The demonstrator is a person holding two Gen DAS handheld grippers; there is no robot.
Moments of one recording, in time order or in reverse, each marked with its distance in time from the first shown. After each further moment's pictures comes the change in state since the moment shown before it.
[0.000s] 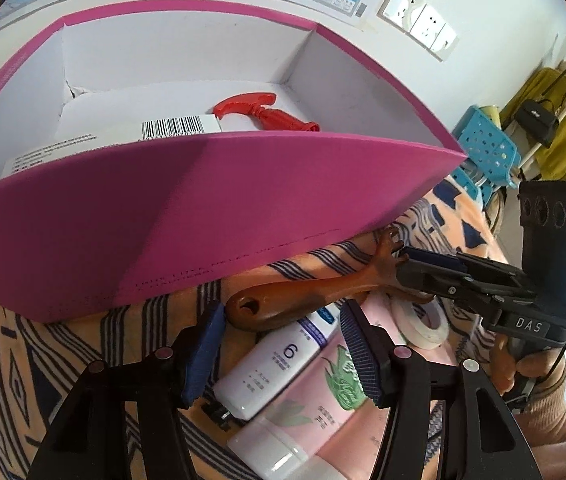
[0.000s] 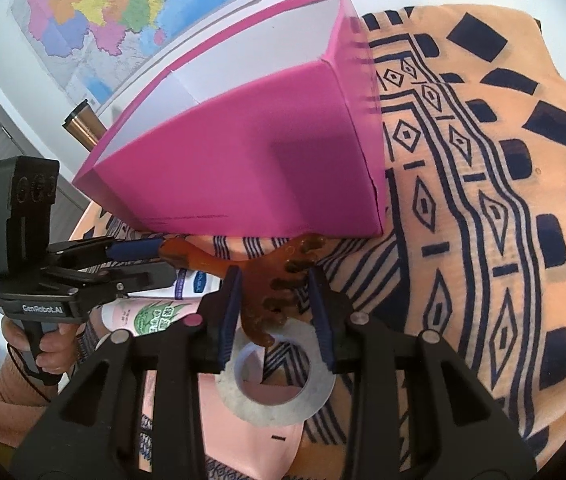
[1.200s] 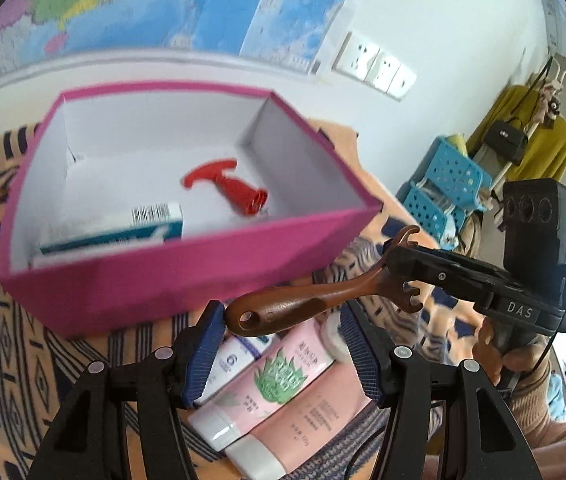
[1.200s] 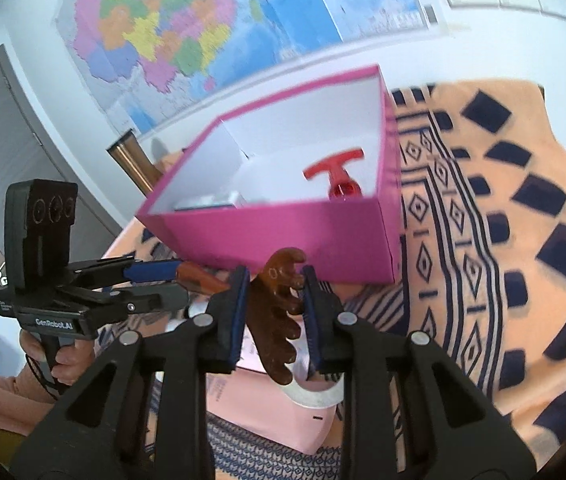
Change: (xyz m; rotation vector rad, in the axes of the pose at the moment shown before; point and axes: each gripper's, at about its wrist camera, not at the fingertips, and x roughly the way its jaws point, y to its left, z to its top) left arm -0.066 -0.038 0.009 0.040 -0.154 -0.035; right arm -0.064 0.029 0.021 -0.082 -0.142 0.071
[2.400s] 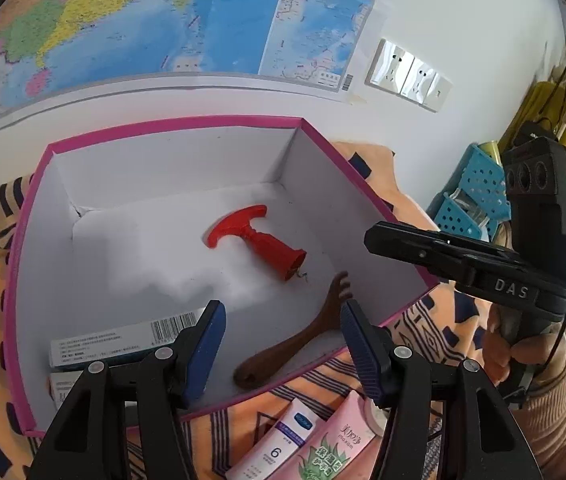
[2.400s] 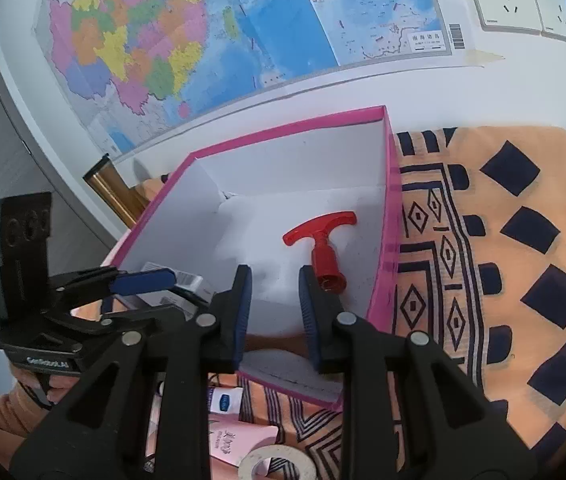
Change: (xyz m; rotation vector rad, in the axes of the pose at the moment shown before) left arm 0.038 0.014 0.060 0.030 0.007 0.108; right arm 0.054 -0.033 0.080 -0.005 0.028 -0.046
